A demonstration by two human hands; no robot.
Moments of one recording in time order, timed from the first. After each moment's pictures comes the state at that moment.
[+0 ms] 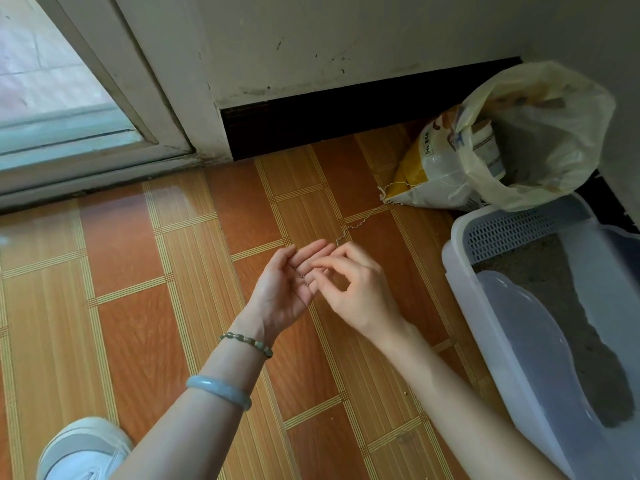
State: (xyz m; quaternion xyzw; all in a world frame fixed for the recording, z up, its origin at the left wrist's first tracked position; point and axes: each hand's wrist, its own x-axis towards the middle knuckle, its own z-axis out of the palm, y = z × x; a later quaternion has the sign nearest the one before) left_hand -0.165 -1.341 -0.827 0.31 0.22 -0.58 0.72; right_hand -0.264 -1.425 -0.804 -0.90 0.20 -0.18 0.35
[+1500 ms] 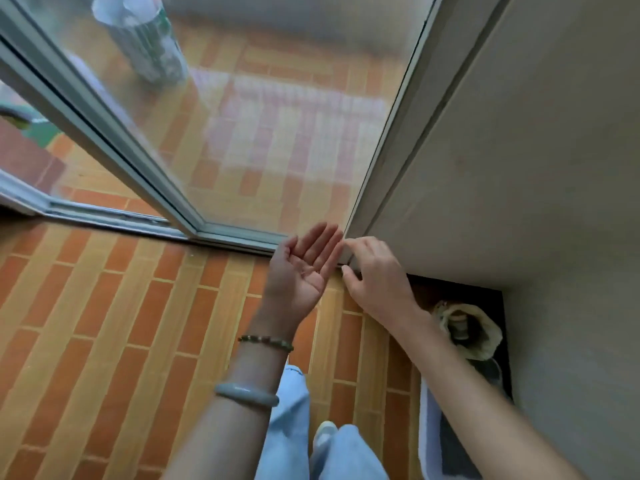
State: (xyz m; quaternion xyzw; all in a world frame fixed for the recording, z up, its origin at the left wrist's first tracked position) left_hand -0.089 -1.158 -0.131 0.20 0.28 -0.27 0.90; right_hand -0.124 -1.290 -0.140 -0.97 0.00 -0.01 0.24
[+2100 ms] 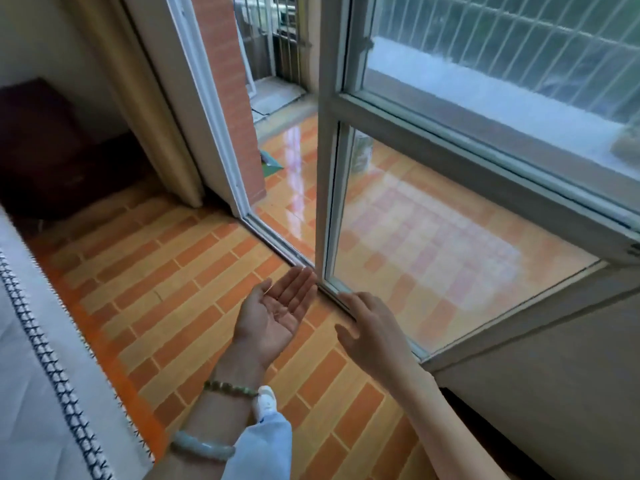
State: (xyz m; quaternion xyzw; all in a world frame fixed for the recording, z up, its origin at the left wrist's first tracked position) left_hand -0.187 -0.889 0.077 0.15 0.28 0.02 0.95; right_hand -0.148 -1.057 0.060 -0.92 -0.31 0.02 0.23
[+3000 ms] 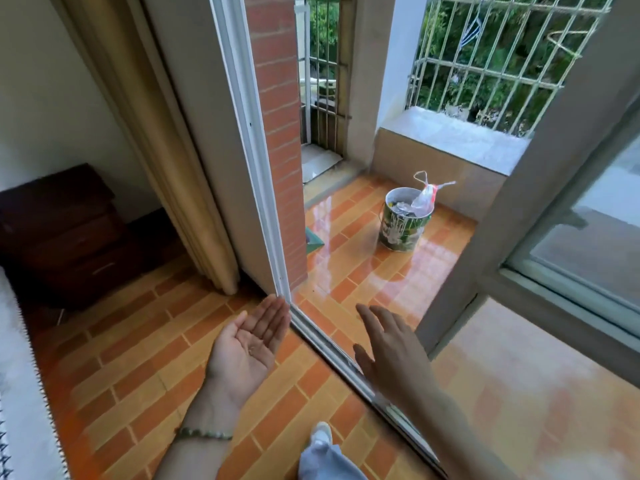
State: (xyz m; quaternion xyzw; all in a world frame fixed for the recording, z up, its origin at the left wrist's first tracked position) left_hand 0.068 -0.520 0.094 0.17 0.29 0.10 0.94; right_hand 0.149 -0.724 0.080 -0.93 -0.34 -0.05 0.12
